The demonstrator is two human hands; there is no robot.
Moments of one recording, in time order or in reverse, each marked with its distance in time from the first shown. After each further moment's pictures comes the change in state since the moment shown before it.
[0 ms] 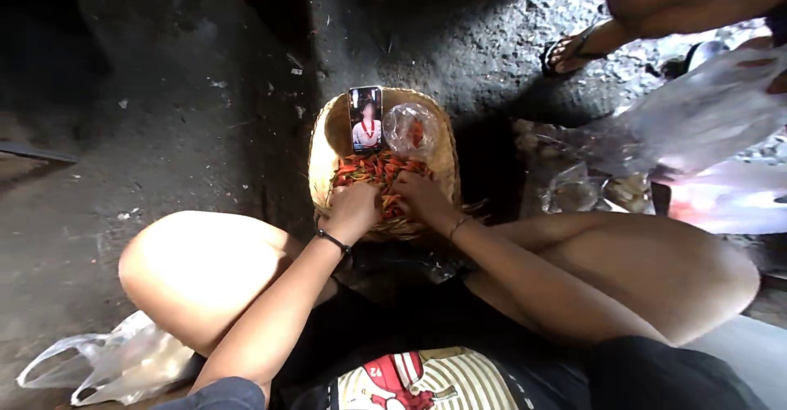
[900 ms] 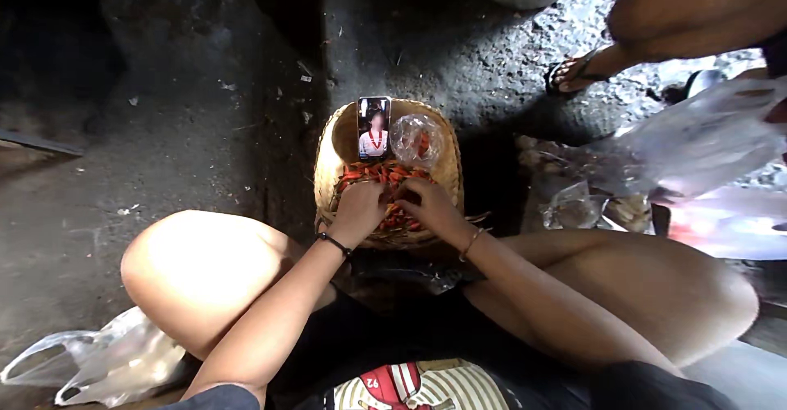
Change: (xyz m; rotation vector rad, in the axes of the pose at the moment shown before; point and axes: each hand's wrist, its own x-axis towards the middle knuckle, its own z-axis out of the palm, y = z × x) left_hand 0.004 -0.004 0.000 -0.185 0.213 0.130; right_hand -0.009 -0.025 -0.035 0.337 0.057 0.114
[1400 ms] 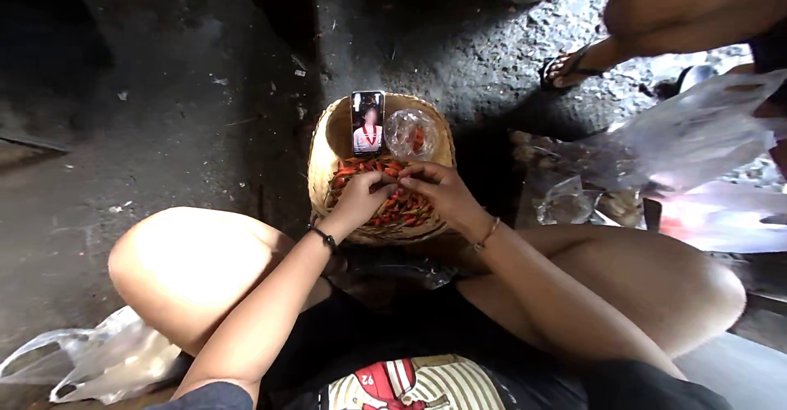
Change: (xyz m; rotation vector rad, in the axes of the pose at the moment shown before) left_hand -0.010 0.003 -0.010 -0.562 0.008 0.022; right_hand -0.011 0.002 -0.021 0.664 0.066 0.094
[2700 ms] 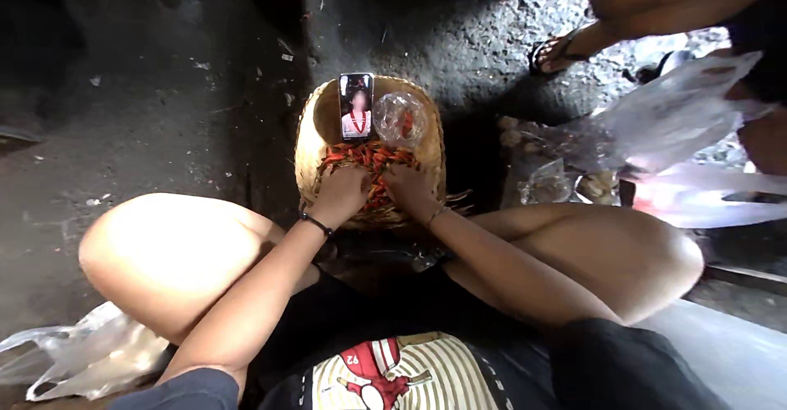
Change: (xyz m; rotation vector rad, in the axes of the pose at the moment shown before) left_hand 0.003 -0.005 0.009 0.669 -0.133 -0.143; right_hand 0.016 0.067 0.023 -1.174 -0.093 -0.165
